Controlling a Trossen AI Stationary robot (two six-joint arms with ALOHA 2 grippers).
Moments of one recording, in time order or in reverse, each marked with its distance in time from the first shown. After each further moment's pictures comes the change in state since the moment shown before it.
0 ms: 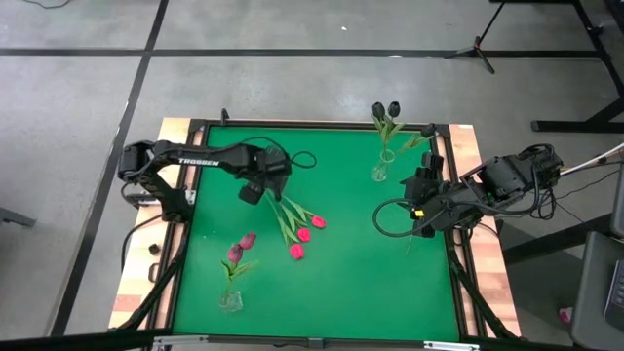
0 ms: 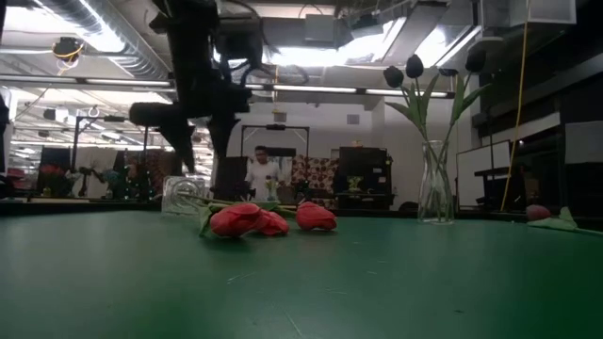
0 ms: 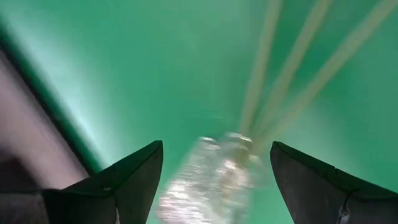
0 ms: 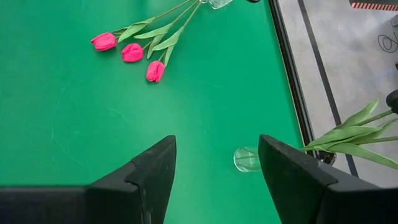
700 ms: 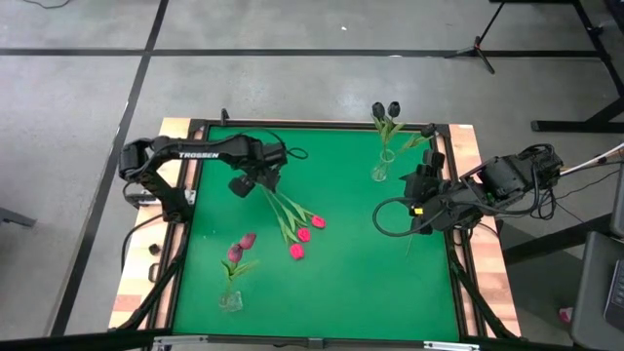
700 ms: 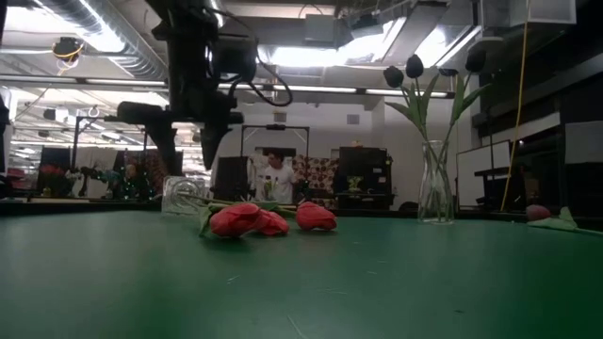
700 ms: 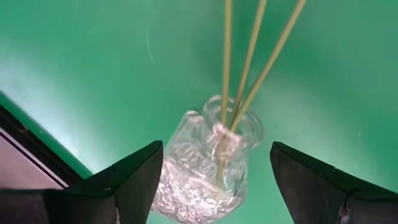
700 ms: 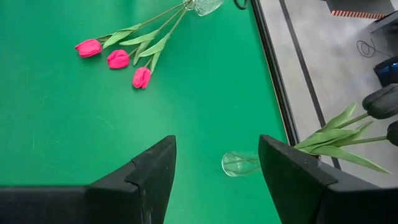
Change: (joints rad) left arm 0.104 0.000 0.000 -0.083 0.072 0.248; right arm 0.000 0.000 0.000 0.000 0.060 -0.001
